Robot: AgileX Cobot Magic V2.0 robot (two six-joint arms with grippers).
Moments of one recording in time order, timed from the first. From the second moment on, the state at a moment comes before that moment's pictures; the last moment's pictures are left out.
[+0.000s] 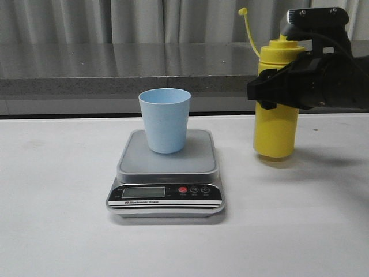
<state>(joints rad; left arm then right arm) -0.13 0.28 -0.51 -0.12 0.64 0.05 0.26 1.86 -0.76 -0.13 -0.85 0.10</state>
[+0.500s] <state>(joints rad) -0.13 0.28 -0.51 -0.12 0.64 0.05 0.26 1.93 -0.76 -0.13 -0.94 0.11</state>
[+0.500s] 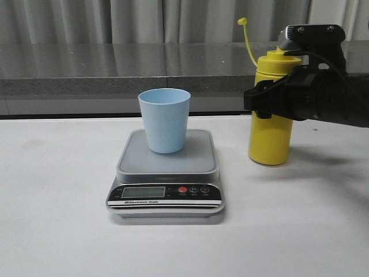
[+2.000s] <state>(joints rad) -0.13 0.28 -0.51 -0.12 0.64 0.05 0.24 0.92 -0.17 0.09 -0.59 0.08</state>
